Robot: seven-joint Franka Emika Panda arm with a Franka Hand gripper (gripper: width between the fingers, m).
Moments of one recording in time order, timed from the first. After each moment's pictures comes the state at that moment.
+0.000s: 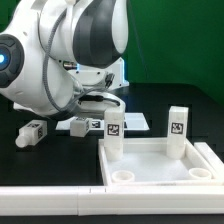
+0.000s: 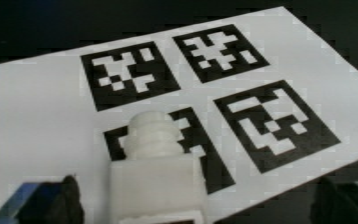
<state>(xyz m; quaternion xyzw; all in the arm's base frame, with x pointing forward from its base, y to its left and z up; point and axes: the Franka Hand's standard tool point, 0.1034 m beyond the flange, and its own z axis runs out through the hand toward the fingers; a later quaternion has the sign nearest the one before) 0.376 -0.053 0.023 -0.86 0.17 0.46 0.13</state>
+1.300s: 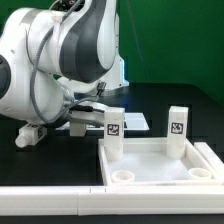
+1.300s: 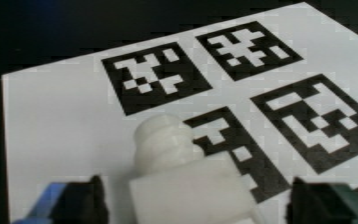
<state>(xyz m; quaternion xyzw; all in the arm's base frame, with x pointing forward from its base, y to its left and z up) 0.361 -0.067 0.009 -0.84 0.19 0.49 0.13</state>
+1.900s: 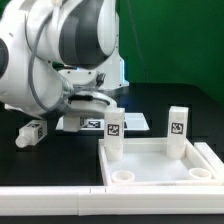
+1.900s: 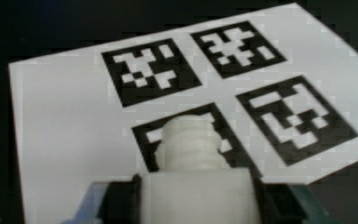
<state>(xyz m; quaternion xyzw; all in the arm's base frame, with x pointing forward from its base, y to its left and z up) 0.379 -0.071 0.040 -0.86 0.17 0.46 0.15</state>
